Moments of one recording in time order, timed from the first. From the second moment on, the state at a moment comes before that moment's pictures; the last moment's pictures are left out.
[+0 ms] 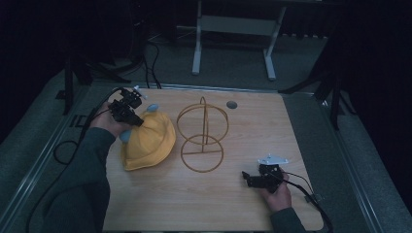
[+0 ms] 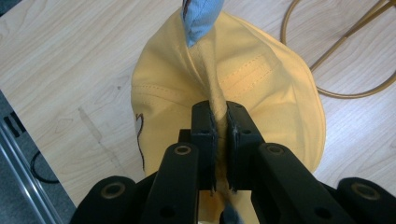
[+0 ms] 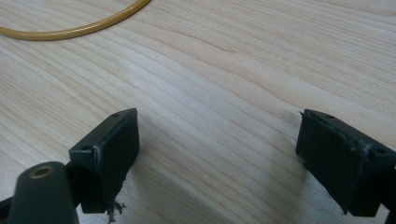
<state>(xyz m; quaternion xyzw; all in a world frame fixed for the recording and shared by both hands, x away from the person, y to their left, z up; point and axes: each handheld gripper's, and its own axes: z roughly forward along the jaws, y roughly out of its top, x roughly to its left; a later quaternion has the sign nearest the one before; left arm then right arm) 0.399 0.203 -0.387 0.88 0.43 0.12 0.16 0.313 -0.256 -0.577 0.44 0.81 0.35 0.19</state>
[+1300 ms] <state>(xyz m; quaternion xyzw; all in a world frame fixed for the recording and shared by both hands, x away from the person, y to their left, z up) 0.395 0.196 -0.352 0.89 0.40 0.13 0.19 0.313 -0.256 -0.577 0.44 0.81 0.35 0.19</state>
